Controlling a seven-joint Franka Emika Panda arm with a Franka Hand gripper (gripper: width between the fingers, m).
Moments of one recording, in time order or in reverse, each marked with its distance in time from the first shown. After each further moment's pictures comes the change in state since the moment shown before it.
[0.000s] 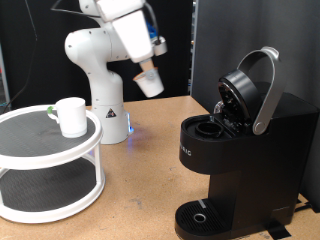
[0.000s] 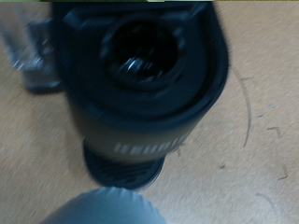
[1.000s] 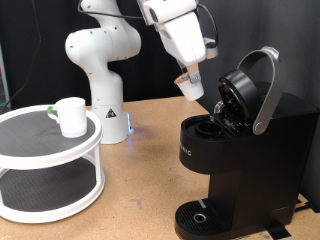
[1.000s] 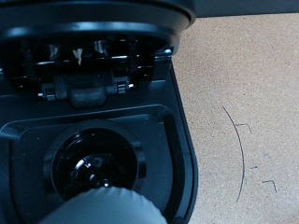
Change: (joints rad) arm 0.076 0.145 0.060 0.130 0.047 0.012 0.045
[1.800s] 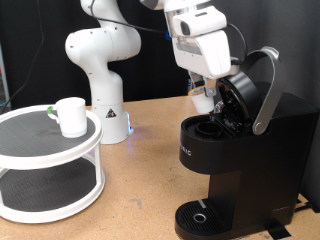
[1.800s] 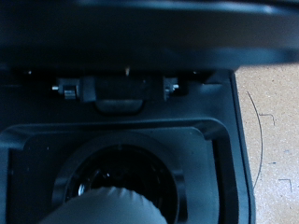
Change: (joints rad) arm 0.003 0.022 0.112 -0.067 -0.146 0.101 0.065
